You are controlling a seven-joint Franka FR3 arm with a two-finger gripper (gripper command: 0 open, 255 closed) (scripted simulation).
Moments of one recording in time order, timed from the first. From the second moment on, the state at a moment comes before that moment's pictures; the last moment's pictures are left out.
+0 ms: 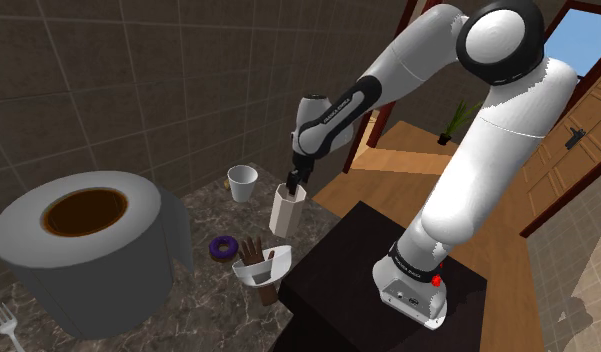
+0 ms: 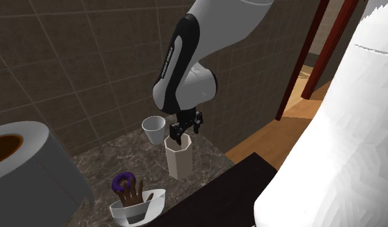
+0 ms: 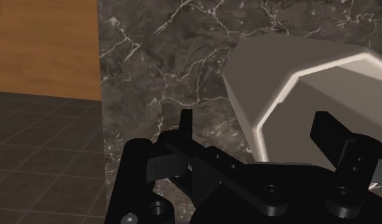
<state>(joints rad) -0.07 0.08 0.02 -2.59 -0.01 2.59 -0.18</state>
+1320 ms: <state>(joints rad) -0.07 0.11 0.02 -2.59 -0.01 2.63 -0.18</state>
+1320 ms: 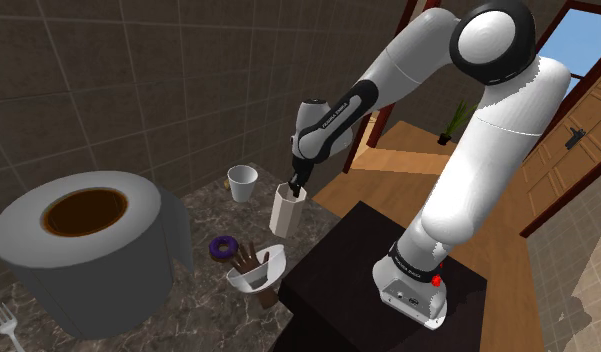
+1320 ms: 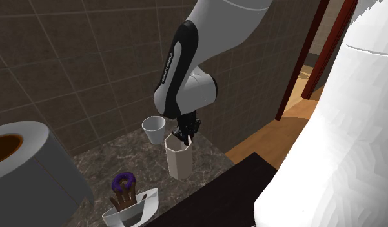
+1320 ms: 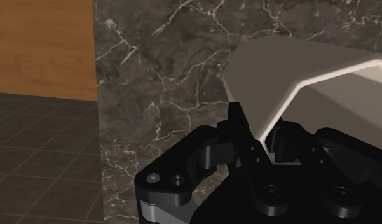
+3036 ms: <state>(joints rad) -0.07 -0.20 0.02 -2.53 0.00 2.26 -0.18</state>
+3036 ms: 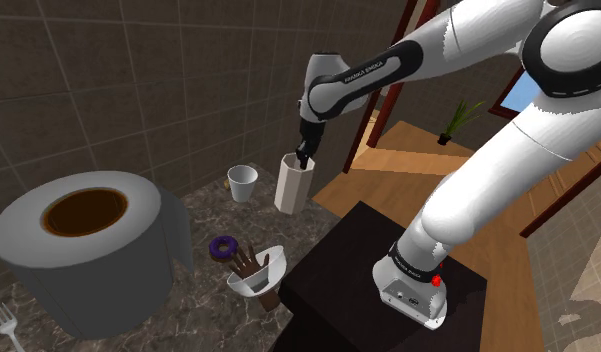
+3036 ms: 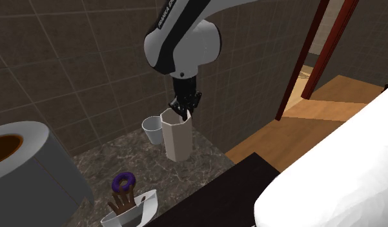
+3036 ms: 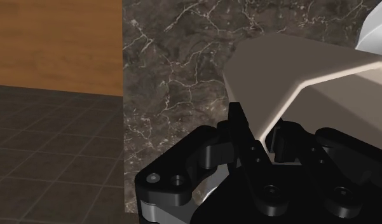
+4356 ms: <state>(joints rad) -0.07 -0.34 0.02 -2.36 0.00 1.96 -0.19</state>
